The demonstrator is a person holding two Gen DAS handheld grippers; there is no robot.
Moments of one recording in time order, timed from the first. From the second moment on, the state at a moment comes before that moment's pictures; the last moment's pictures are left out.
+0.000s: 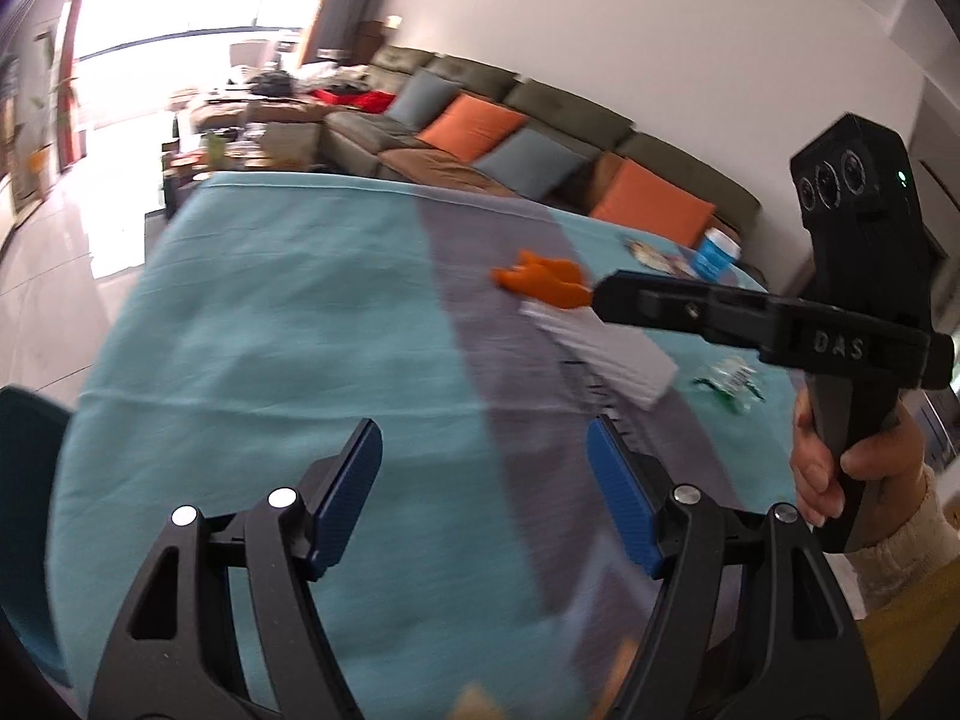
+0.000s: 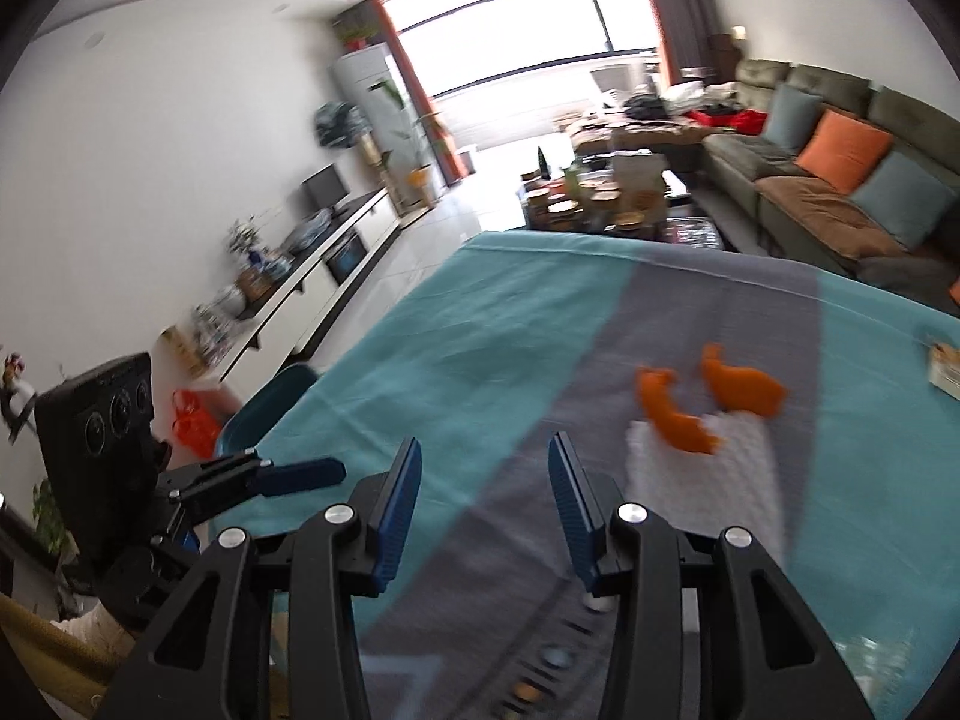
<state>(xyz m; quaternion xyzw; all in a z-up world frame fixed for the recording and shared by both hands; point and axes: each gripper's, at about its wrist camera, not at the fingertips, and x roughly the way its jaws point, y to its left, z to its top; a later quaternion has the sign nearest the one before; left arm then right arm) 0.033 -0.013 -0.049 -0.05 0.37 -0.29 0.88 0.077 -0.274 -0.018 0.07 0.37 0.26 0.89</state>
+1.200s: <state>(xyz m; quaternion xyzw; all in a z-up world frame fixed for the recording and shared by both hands) 0.095 -0.148 -0.087 -0.06 0.49 -0.36 0.79 0.074 -0.385 -0.038 0.15 0.36 0.17 0.91</state>
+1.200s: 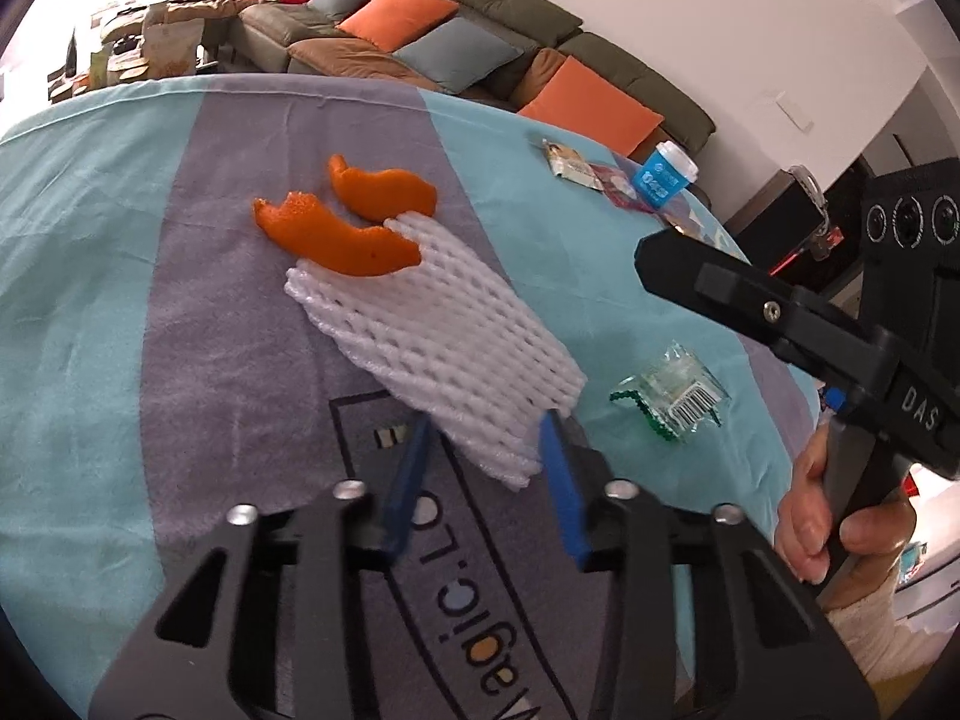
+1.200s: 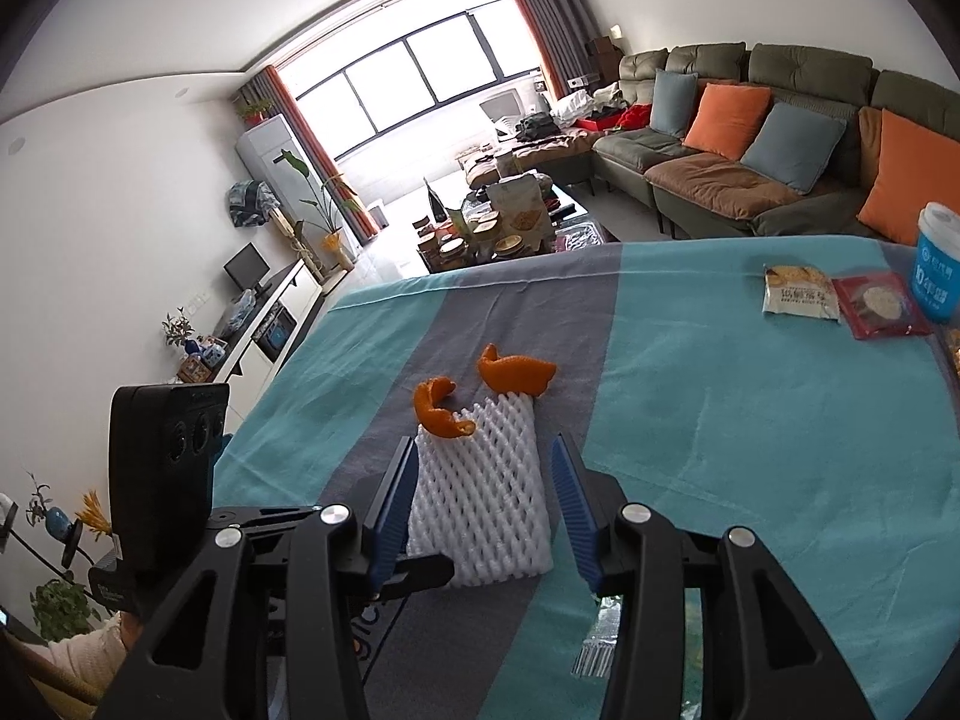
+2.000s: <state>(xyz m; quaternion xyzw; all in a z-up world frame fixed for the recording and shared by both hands) 0.045 -0.088 -0.086 -0.04 0.47 -0.38 0.79 0.106 -0.298 -0.057 0.09 0.41 0.26 0.87</state>
